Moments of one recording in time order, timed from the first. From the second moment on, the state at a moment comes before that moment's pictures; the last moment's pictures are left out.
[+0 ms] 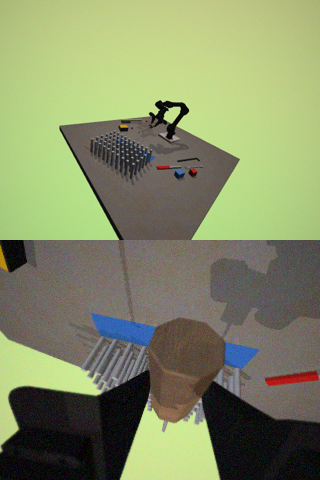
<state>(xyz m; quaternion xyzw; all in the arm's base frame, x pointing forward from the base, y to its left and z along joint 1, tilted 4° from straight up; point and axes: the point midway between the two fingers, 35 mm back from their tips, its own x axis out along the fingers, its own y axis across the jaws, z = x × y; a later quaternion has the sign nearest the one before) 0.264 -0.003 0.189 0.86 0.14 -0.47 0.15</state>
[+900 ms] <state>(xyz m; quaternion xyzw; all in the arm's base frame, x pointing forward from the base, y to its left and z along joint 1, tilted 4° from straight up) 0.266 -0.003 0.068 0.86 0.14 -0.47 0.15</state>
